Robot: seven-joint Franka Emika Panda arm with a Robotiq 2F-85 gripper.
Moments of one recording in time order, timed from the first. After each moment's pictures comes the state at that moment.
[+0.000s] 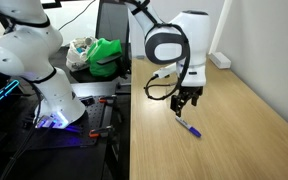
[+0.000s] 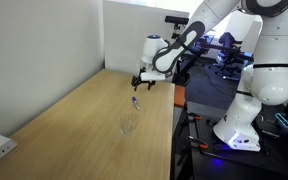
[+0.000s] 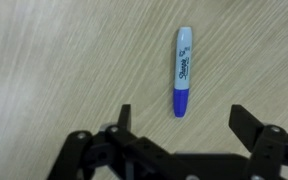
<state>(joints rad) -0.11 0.23 -0.11 -2.34 -0.13 2.69 0.92</state>
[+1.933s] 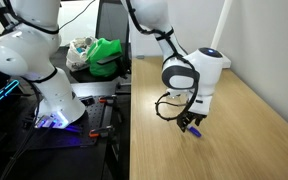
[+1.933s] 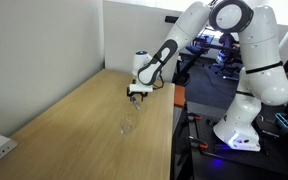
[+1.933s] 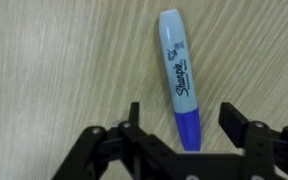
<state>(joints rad) -0.04 0.56 -0.18 -2.12 0.07 2.70 0.97</state>
